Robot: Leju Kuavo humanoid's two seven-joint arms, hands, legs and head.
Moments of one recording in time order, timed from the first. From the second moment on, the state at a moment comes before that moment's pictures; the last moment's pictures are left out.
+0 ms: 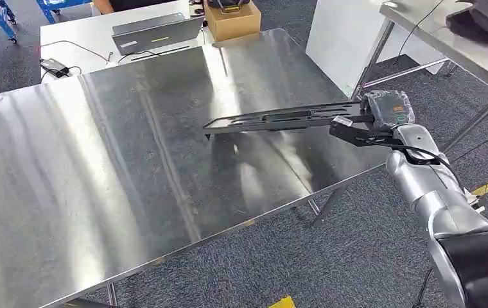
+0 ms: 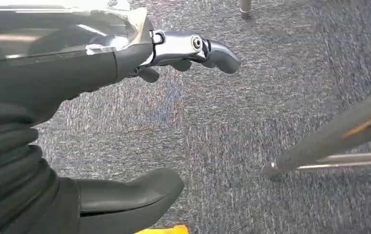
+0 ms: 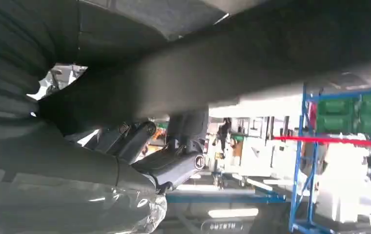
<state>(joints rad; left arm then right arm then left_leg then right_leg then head) -0.12 -0.03 0.66 -0.23 -0.39 0.31 -0.46 -0.86 -0.41 0.36 -0.61 0.99 -0.42 -0.18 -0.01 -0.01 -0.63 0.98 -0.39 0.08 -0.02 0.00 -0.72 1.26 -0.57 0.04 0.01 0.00</state>
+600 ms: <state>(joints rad) -0.12 -0.03 0.66 -0.23 -0.39 0.26 -0.54 -0.81 -0.30 0.38 -0.47 1.26 -0.57 -0.04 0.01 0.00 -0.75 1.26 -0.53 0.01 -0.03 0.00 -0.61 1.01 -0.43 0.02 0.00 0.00</state>
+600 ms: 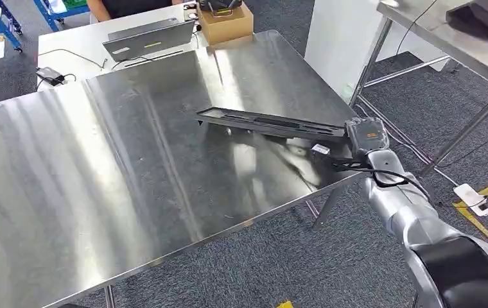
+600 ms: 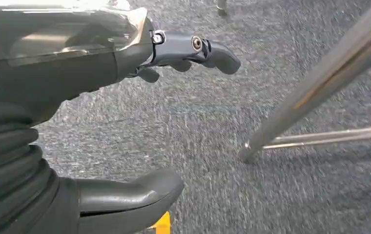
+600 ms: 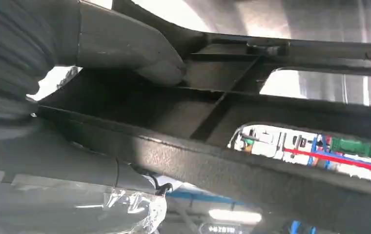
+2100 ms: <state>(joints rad) -0.14 -0.03 0.67 -0.24 -0.43 0.17 -0.46 -0.42 -0.09 0.17 -1.21 0.99 -0.69 -0.40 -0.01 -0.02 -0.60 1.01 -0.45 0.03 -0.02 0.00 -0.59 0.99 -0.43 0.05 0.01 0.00</state>
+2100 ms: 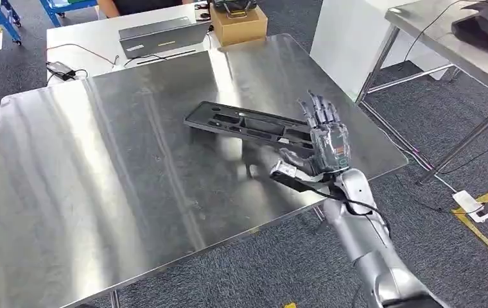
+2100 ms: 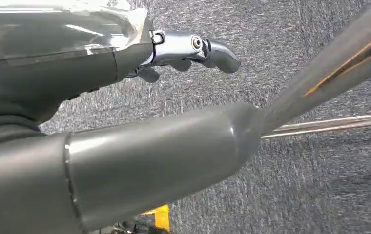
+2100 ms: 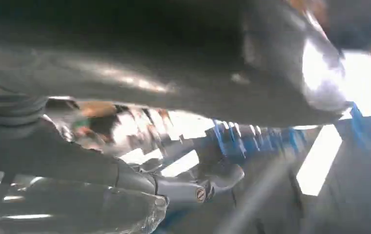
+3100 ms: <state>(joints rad) -0.10 -0.07 0.74 -0.24 -0.43 0.23 -0.44 0.07 0.03 0.14 -1.93 0.63 -0.66 -0.64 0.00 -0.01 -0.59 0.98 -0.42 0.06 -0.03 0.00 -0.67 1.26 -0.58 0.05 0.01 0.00</state>
